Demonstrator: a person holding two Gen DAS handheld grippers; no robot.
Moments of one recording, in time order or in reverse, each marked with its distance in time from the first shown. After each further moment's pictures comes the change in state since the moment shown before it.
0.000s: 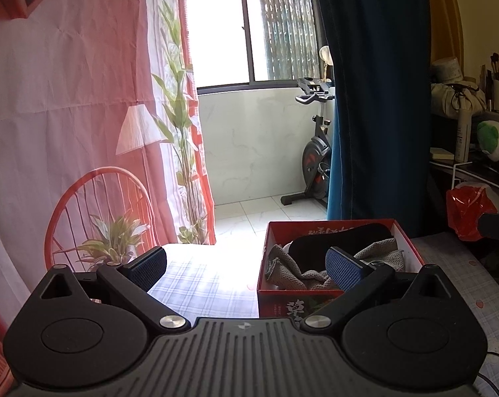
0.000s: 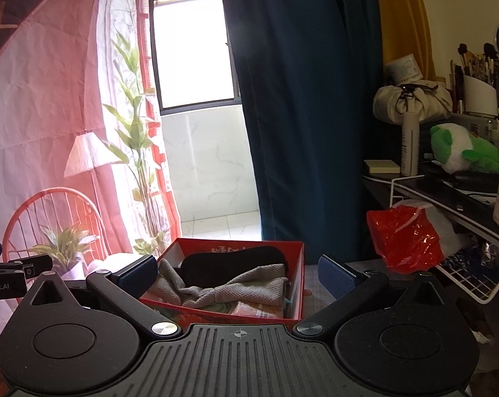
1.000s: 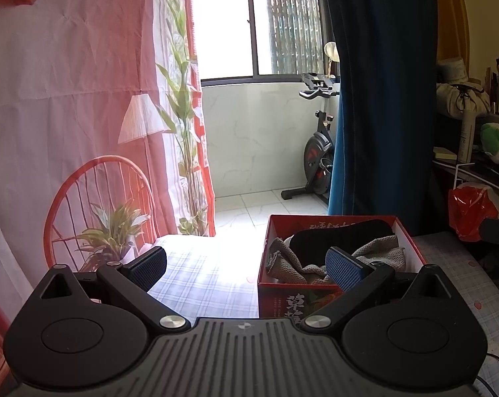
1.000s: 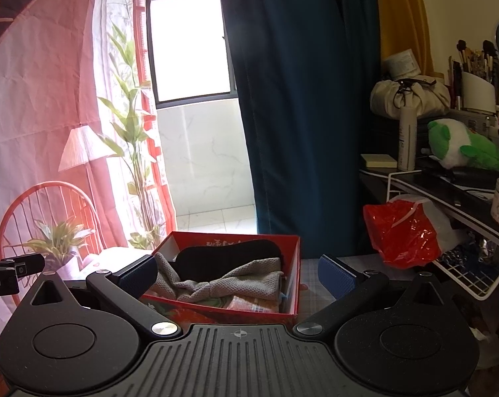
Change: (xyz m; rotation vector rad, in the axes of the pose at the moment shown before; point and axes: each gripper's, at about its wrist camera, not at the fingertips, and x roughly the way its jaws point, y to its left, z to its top) left arm 0.004 0.004 -0.001 -0.026 0.026 -0.002; right arm 0.006 -0.003 -0.001 -0.004 0.023 -0.009
